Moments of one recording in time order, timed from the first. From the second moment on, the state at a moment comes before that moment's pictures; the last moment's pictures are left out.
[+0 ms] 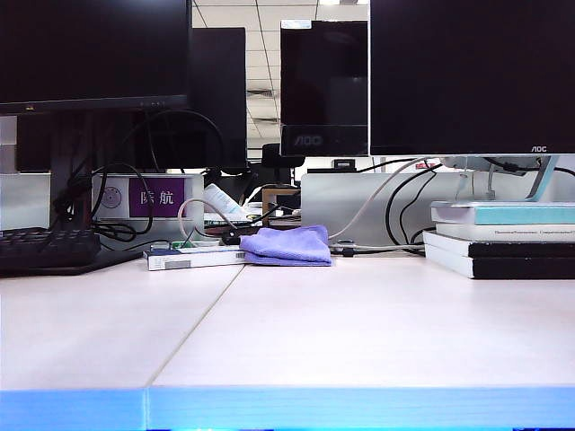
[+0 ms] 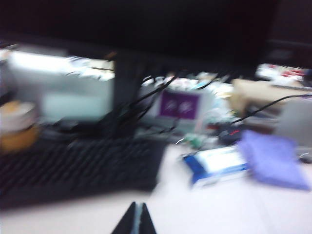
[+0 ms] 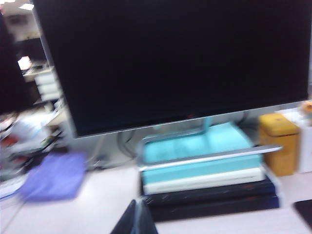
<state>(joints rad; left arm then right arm) -0.01 0.38 0.42 0.01 -0.05 -0.06 -0.02 0.19 0.53 -0.24 0.00 0.16</state>
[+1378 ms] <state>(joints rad) -0.45 1.93 1.43 0.21 0.06 -0.02 0.59 0.94 1.00 -0.15 0.05 0.05</state>
